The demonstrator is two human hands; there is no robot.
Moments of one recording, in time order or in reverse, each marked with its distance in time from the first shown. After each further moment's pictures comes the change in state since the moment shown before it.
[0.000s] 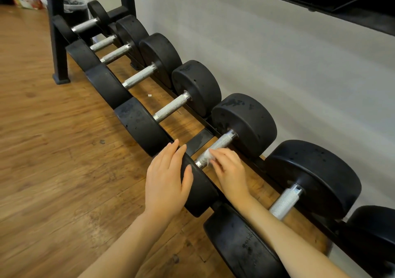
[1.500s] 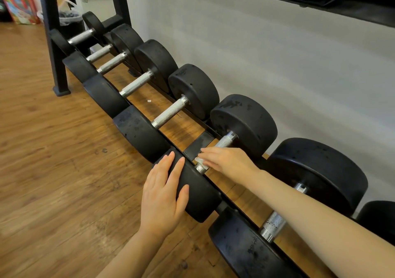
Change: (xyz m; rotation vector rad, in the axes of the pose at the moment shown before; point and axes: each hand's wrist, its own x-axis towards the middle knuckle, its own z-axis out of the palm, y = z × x) left_hand -0.019 -0.023 0.001 -0.009 -0.012 0.129; right_hand 0.053 0.003 -0.024 -0.276 -0.568 -0.255
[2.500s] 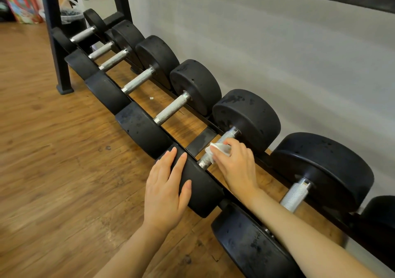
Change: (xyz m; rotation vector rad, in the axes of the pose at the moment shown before) left_hand 0.000 0.003 -0.002 0.044 0.030 -0.012; right_hand -0.026 -0.019 0.037 -0.163 0.434 0.292
